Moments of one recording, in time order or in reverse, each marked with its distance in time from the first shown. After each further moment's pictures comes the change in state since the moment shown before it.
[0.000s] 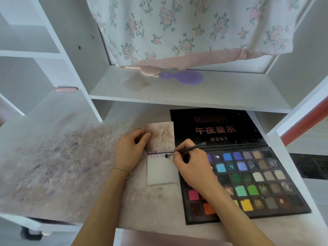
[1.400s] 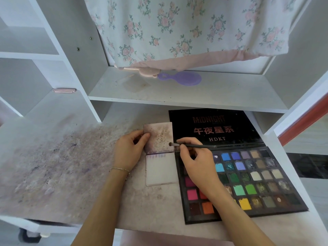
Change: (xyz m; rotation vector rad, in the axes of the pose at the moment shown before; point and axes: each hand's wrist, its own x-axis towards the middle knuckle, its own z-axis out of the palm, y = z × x) left_hand -0.001 0.003 -0.001 0.028 0.000 -0.005; right_hand 0.000 -0.001 -0.006 0.115 0.146 -0.060
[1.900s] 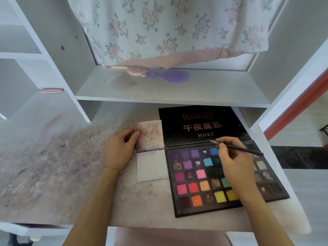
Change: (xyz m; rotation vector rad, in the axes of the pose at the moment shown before) left_hand 0.002 -0.001 0.002 0.069 0.029 -0.021; right_hand -0.021 0.015 -0.079 -0.051 0.272 0.082
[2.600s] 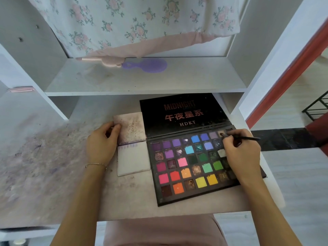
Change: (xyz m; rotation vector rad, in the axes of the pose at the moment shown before) left_hand -0.006 0.006 0.011 0.103 0.059 0.002; right_hand 0.004 0.030 -0.049 -0.305 0.235 0.087
